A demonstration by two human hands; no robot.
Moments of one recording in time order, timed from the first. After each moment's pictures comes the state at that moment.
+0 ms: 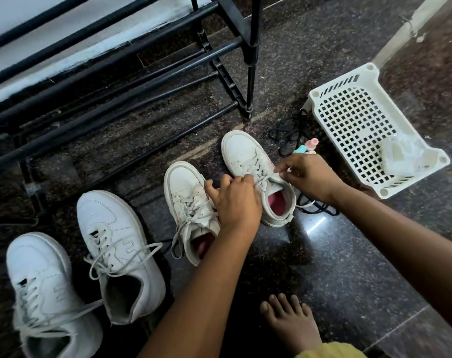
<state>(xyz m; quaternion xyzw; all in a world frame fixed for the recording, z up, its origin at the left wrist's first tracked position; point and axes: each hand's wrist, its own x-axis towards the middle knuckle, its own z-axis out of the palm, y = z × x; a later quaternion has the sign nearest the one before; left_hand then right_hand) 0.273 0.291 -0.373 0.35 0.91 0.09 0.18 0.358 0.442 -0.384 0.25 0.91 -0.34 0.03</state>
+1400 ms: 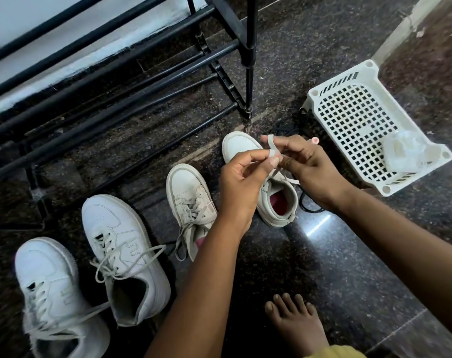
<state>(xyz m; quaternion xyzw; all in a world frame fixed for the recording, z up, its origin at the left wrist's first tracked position) 0.261 0.300 -0.328 0.12 0.62 0.67 0.38 0.345 0.411 -0.343 0.25 0.66 -0.69 -0.14</state>
